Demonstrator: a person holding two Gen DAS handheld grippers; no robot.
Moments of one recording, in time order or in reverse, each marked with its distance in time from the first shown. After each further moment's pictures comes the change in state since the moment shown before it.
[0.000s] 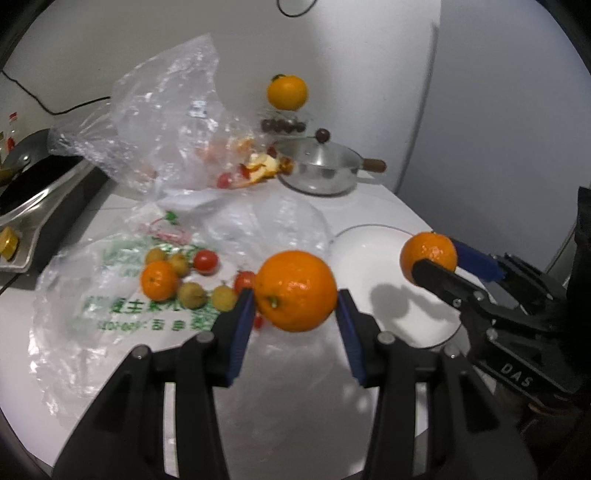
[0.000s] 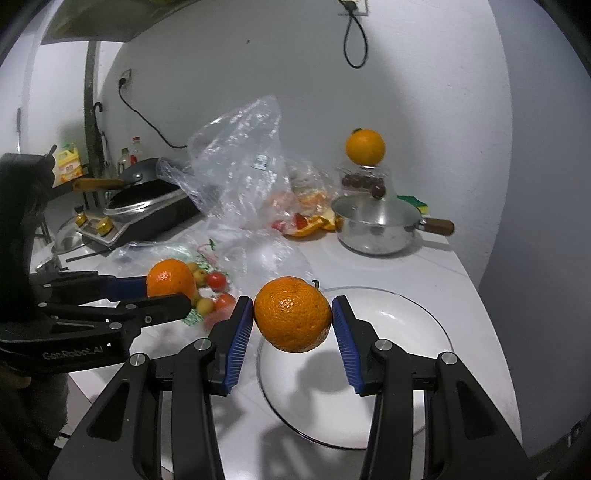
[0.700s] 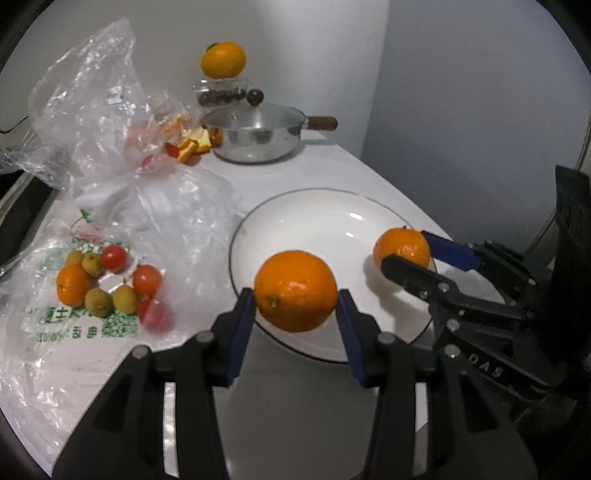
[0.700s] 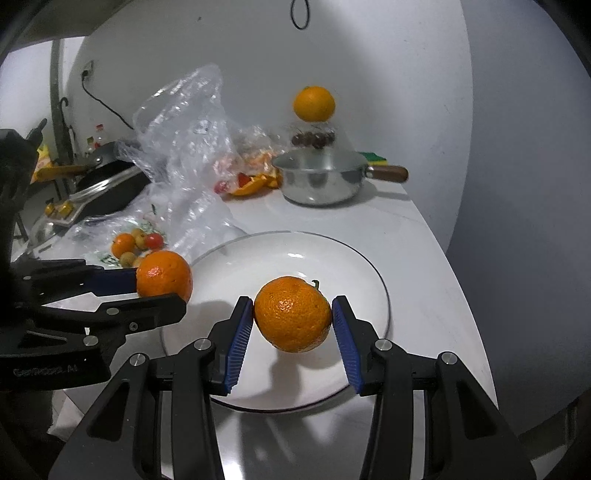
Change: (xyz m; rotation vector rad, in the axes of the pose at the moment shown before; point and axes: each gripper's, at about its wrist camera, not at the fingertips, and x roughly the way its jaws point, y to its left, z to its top) left arm 0.054 -0.071 -0.003 0.106 0.118 -0.067; right arm 0.009 -0.068 -0.038 0.076 0.111 -0.073
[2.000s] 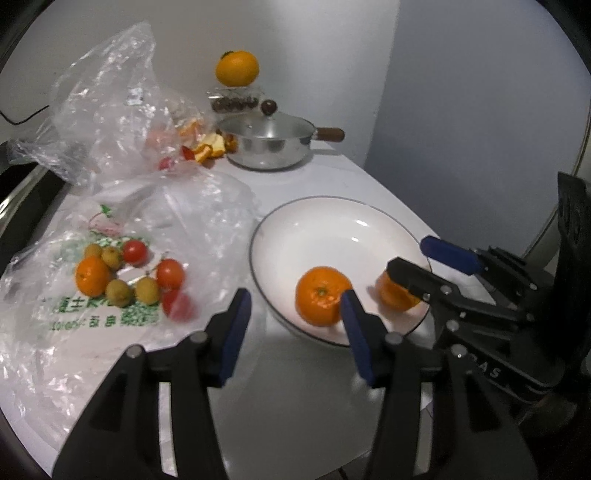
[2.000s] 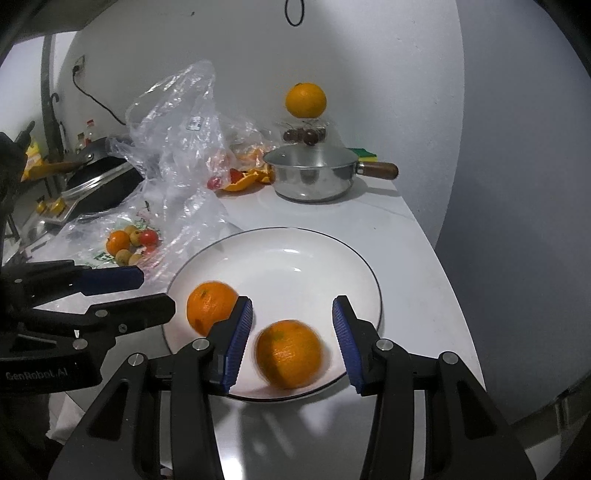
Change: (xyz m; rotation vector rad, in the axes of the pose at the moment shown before) left arm -0.032 0.017 -0.008 -0.037 -0.041 0.008; right arm -0.011 0.018 0.007 -0.014 0.012 -0.041
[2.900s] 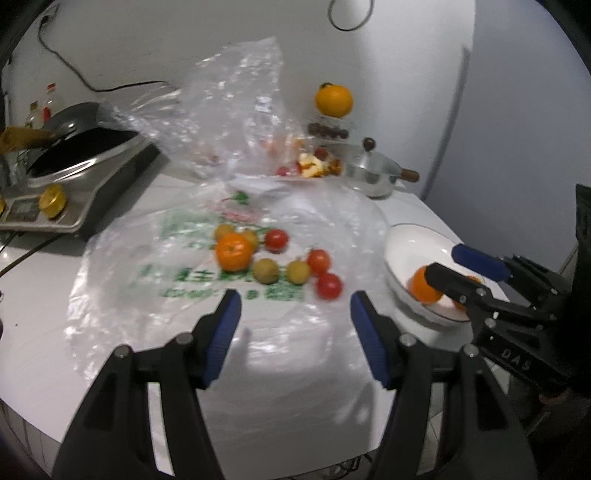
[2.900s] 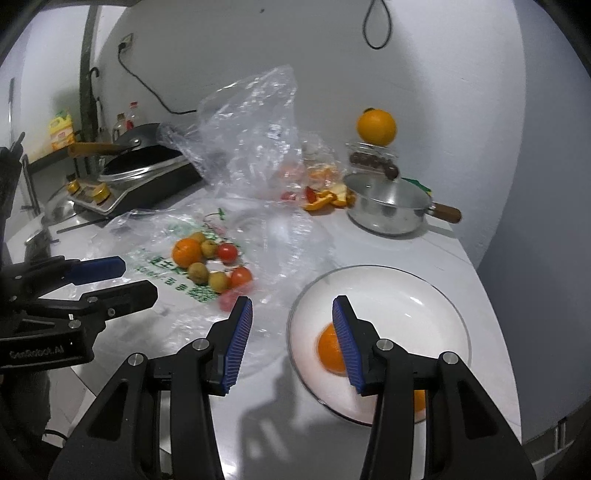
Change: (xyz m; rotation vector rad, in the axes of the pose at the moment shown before) left arm -0.068 0.112 -0.036 -0.167 -0.110 0.125; right arm -0.002 0.109 0.026 -0.139 -0.019 0.063
